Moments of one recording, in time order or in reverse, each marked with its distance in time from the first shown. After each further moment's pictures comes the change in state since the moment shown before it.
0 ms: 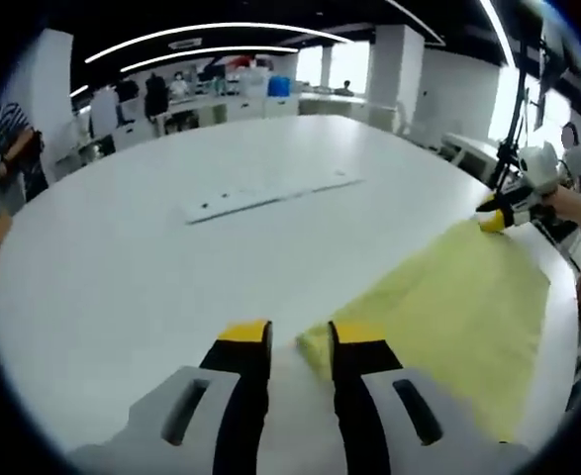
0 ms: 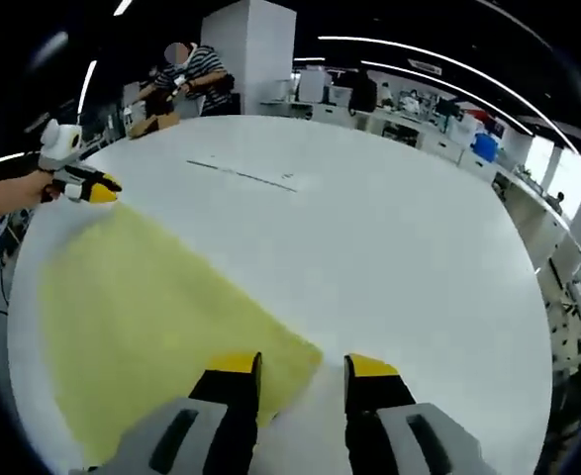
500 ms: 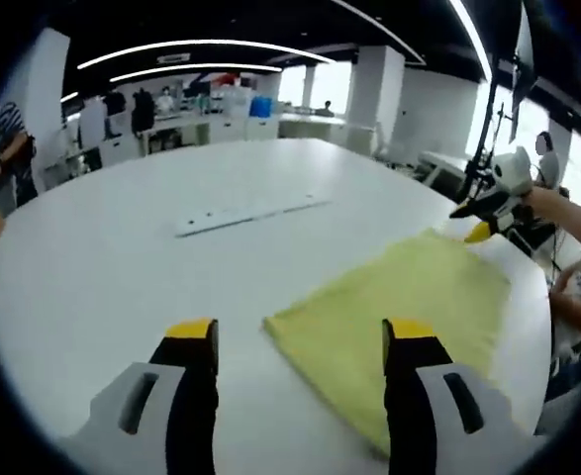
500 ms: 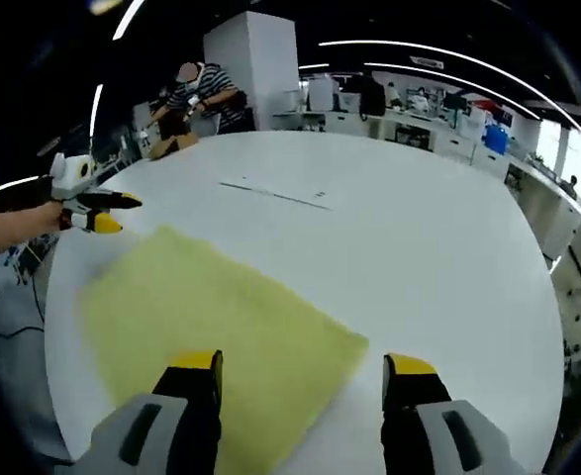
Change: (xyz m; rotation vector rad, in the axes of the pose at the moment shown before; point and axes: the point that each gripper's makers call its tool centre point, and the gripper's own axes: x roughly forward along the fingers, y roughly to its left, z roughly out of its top) left arm -0.057 -0.031 -0.003 0.008 -0.081 -0.093; right arm -0.047 0.044 0.007 0.052 -0.031 0.119
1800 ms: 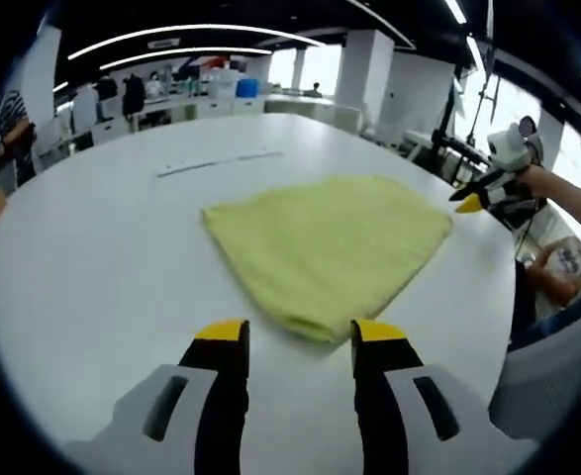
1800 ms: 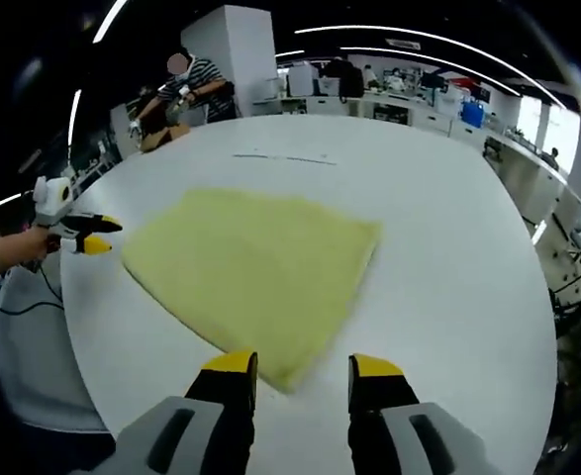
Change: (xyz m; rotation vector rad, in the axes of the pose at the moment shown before) left arm -0.070 -0.080 -0.093 -0.017 0.089 -0.031; right arm -0.076 0.056 -0.096 0.122 0.060 -0.081
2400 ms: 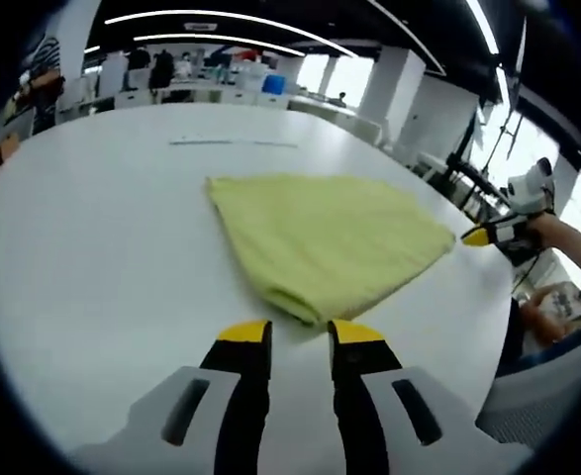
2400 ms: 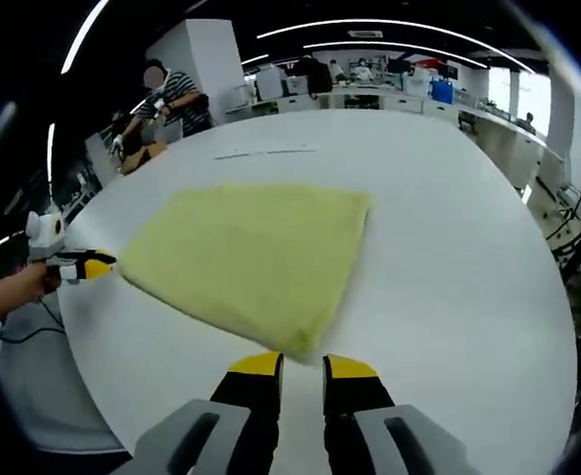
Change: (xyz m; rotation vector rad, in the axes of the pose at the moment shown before) left arm 0.005 -0.010 -0.019 -0.169 -0.029 0.010; right arm 0.006 0.011 -0.023 0.155 -0.016 -0.028
